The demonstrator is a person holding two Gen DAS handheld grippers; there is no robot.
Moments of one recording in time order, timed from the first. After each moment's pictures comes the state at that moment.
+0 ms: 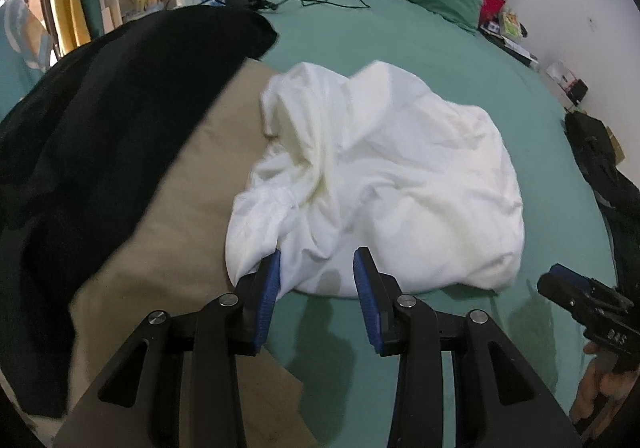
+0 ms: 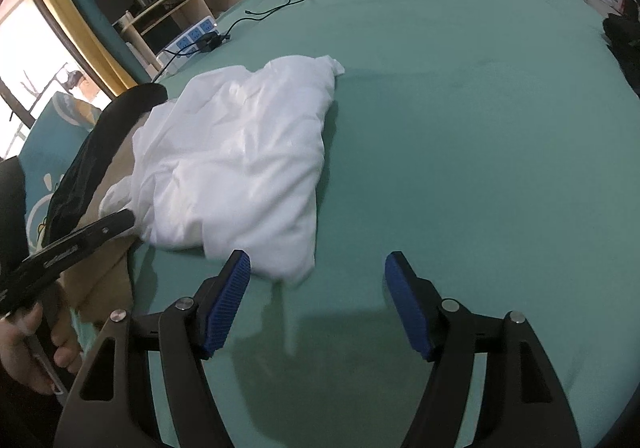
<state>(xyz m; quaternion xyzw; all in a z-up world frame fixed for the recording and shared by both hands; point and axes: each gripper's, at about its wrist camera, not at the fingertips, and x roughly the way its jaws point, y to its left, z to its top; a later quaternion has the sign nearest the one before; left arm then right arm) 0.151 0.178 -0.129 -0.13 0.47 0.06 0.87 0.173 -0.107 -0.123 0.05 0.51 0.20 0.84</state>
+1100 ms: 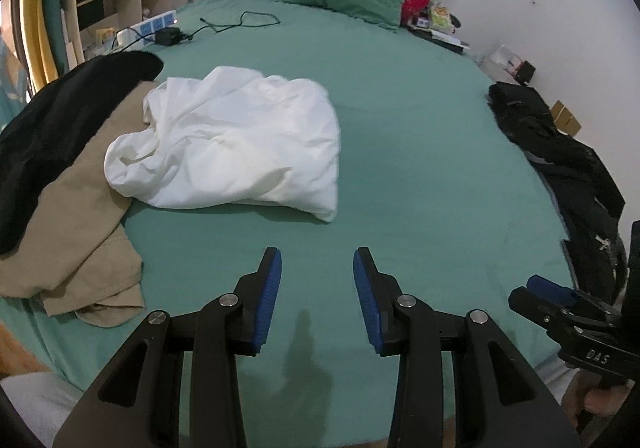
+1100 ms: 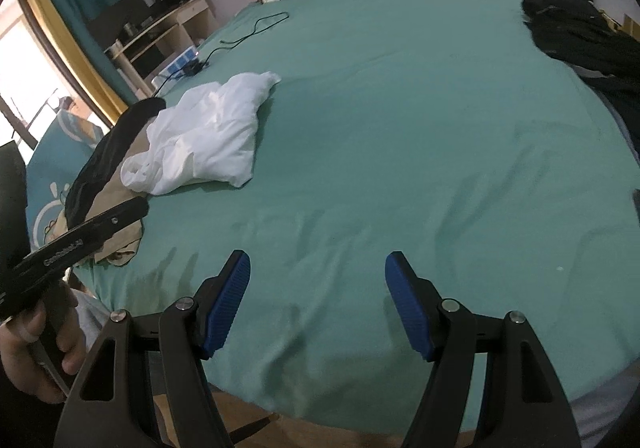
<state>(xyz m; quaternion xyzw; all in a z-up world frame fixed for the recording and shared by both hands) 0.063 0.025 -0.070 -0.11 0.43 -0.01 0.89 0.060 -0.220 -0.079 0.08 0.48 0.15 0.86</state>
